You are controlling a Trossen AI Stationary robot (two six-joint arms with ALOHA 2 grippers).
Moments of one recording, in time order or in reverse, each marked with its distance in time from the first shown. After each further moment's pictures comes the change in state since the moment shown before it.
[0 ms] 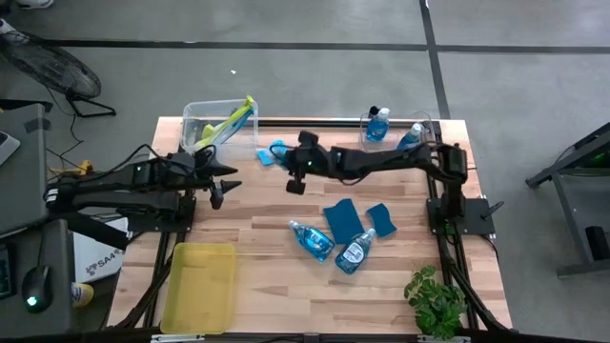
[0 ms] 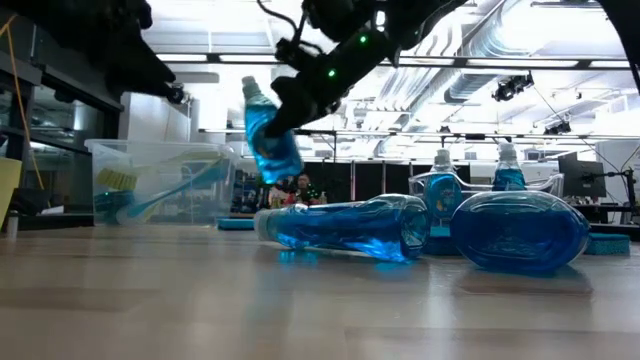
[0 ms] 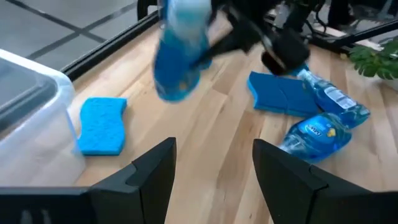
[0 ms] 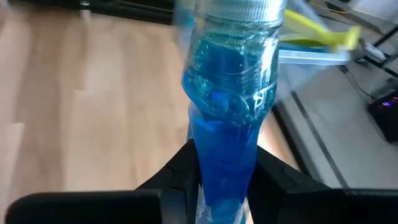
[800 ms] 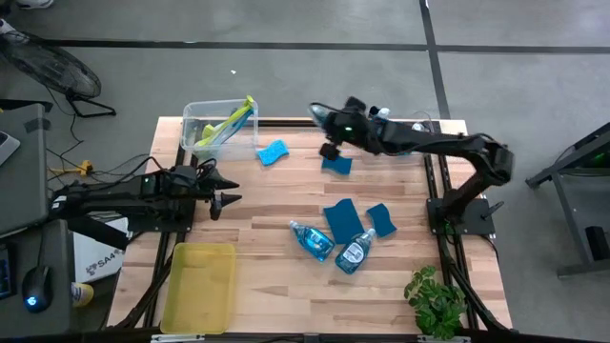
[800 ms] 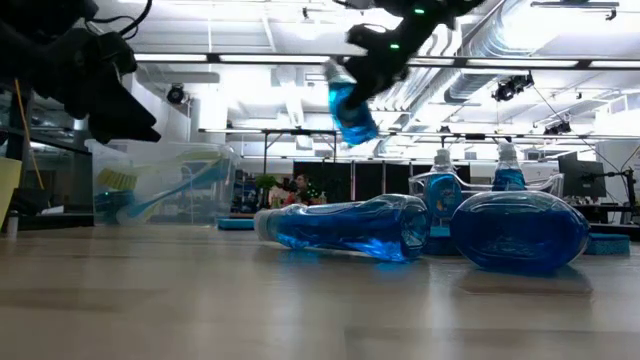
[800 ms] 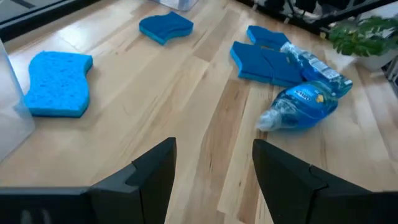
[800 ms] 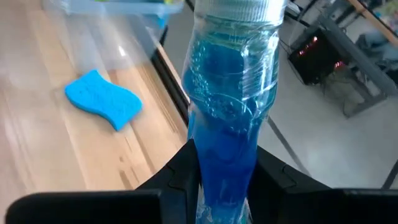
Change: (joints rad) left arm 0.000 -0.195 -0.286 0.115 0.112 -0.046; right arm -0.183 -0.353 -0.131 -0.262 0.147 0.019
